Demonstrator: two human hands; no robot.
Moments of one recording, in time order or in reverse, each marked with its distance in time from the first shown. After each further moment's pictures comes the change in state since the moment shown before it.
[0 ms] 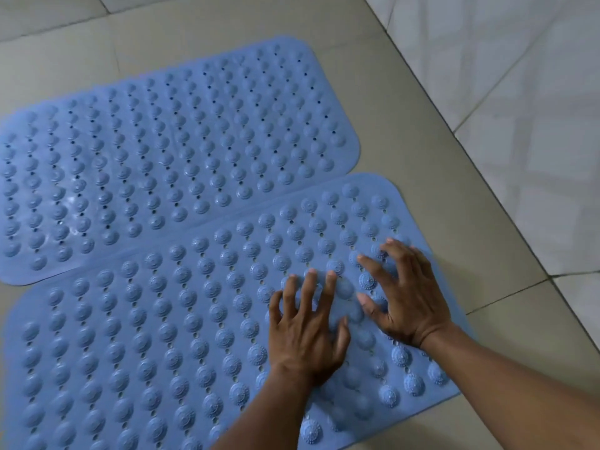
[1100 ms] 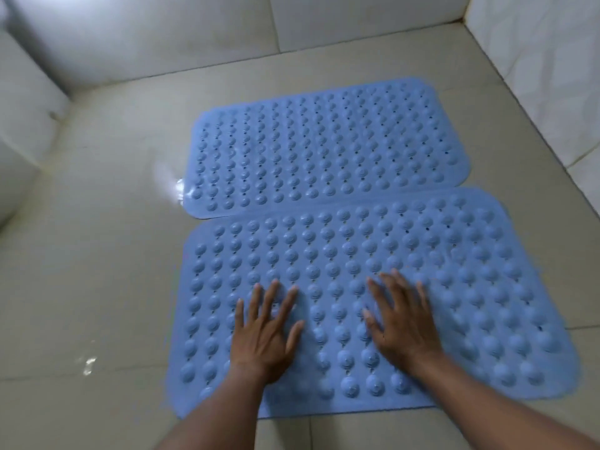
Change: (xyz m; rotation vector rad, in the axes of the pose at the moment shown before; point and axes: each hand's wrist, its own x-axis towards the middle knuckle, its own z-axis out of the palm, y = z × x) left_hand -0.147 -0.170 -0.031 0.146 -0.104 -0.275; right_hand -0.041 -0.161 0.037 0.083 -0.073 -0.054
